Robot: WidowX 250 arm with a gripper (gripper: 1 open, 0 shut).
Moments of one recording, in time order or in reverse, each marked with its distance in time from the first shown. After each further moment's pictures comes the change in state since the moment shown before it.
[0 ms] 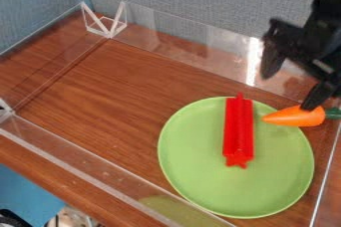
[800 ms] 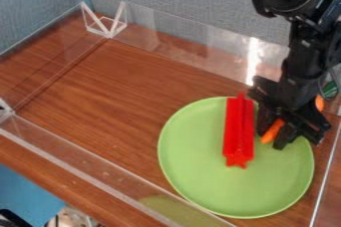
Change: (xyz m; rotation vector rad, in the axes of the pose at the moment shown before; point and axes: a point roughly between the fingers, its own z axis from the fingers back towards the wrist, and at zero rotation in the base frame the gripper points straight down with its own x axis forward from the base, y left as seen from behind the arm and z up) arm -0.010 -0.012 -0.090 -0.157 0.079 -0.039
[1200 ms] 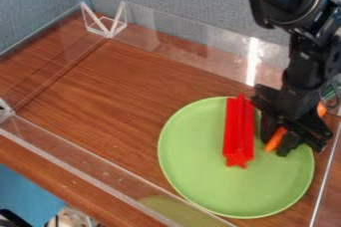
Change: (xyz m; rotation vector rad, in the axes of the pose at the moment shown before) arm -0.003 -0.011 -0.010 0.000 -0.033 -0.009
